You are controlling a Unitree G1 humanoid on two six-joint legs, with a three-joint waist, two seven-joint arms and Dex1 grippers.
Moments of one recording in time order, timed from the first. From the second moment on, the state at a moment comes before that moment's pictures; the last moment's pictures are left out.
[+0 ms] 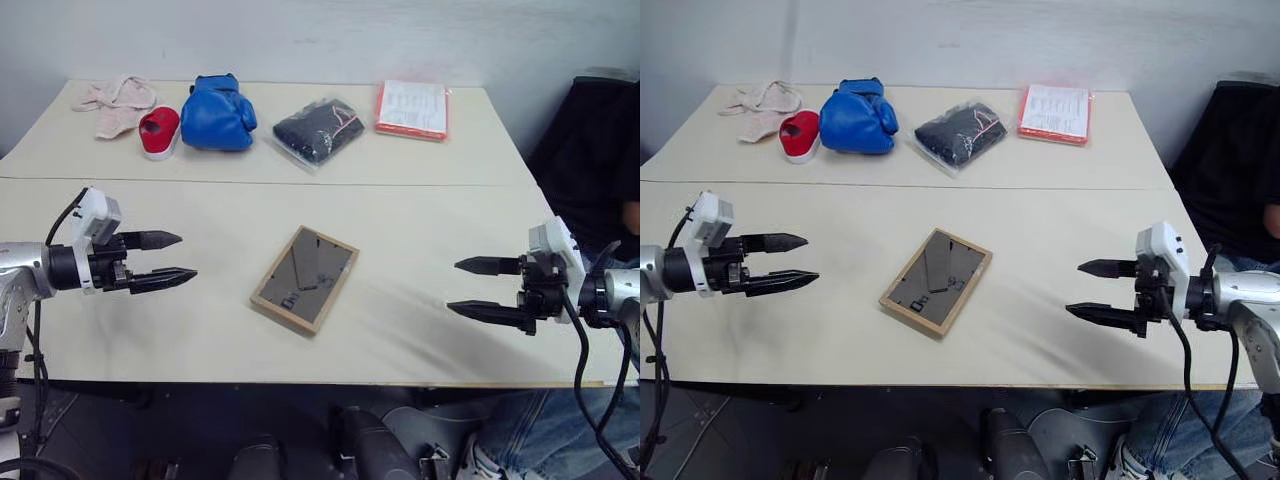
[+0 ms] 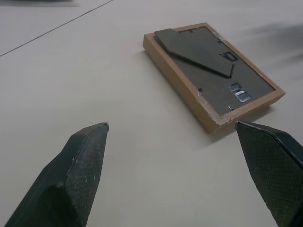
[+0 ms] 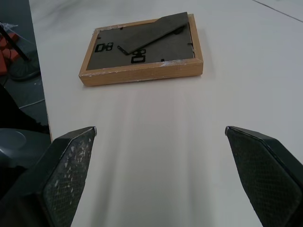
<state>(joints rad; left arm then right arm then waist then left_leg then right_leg) -0.39 1.00 0.23 0.17 -0.50 0.53 -1.24 -0.21 -0.97 -0.22 -0.15 0.65 0.59 1.24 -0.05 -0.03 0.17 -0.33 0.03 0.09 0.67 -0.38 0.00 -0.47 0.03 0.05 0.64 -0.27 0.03</state>
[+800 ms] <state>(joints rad) -0.71 0.74 -0.13 0.57 -0.16 0.17 -1.23 -0.40 -0.78 0.03 -0.05 0.41 0.47 1.06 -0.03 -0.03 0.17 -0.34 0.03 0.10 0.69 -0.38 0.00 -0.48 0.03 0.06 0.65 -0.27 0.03</state>
